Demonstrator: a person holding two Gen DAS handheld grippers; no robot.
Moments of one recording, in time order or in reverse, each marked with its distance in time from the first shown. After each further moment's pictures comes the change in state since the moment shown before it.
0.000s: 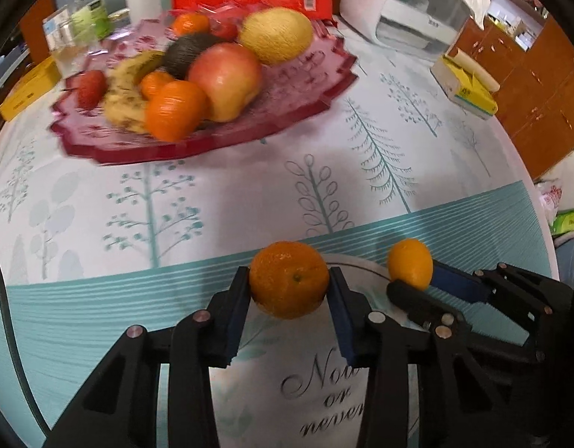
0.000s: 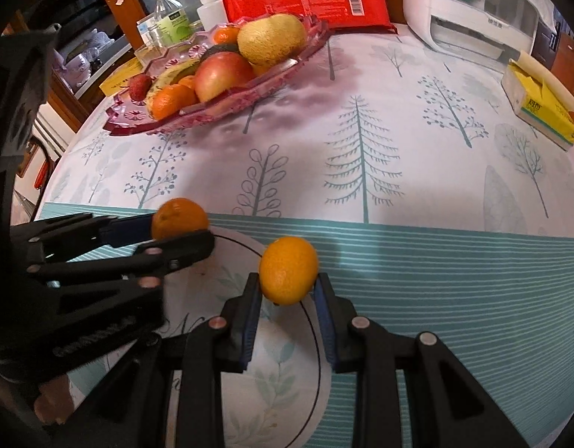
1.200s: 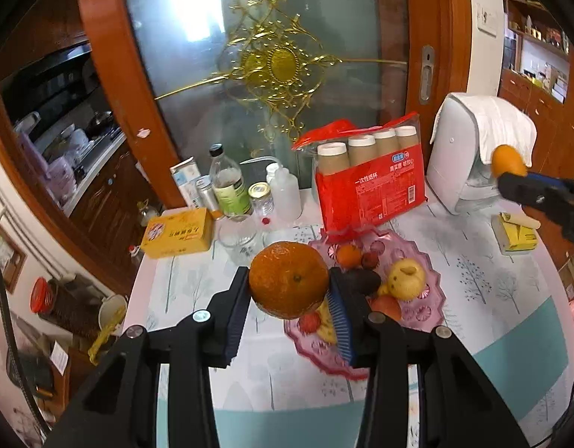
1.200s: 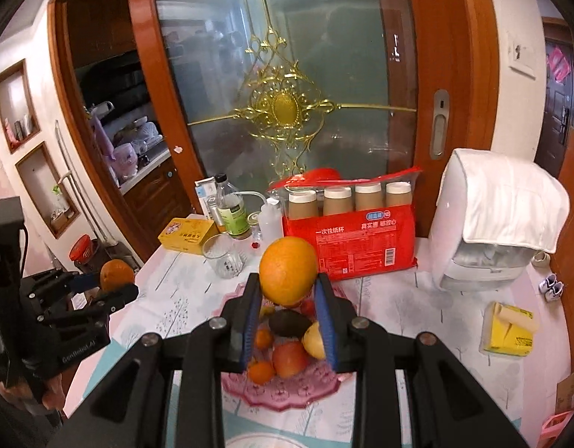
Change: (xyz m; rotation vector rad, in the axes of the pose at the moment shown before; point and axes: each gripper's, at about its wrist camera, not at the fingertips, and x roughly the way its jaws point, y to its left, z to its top) left arm -0.238 0.088 0.163 0.031 -0.338 0.323; right arm -0.180 0.059 0.242 -0.100 -0.380 0.064
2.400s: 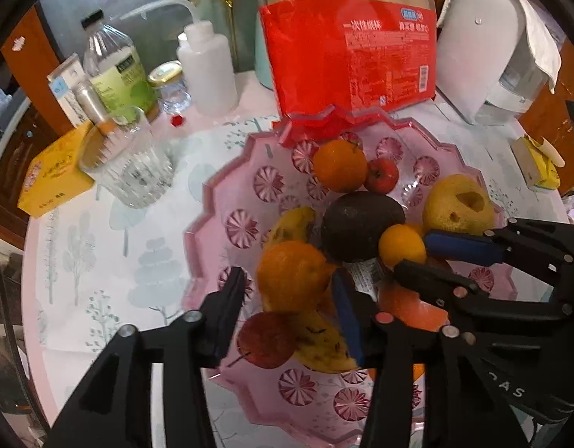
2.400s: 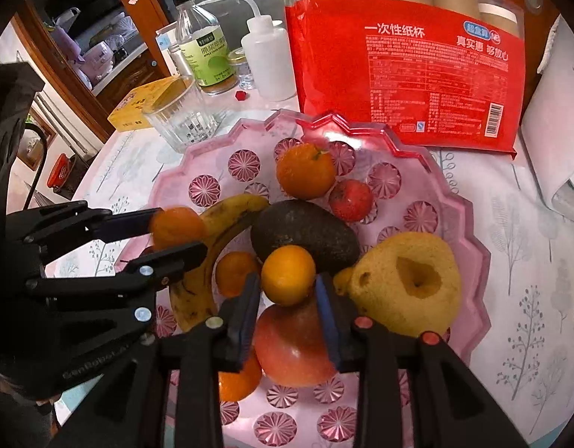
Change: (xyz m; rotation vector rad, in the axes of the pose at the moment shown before) left arm 0.236 -0.029 -0.056 0.052 0.311 -0.200; right arm 0.230 0.004 -0.105 -0.022 0.424 0.046
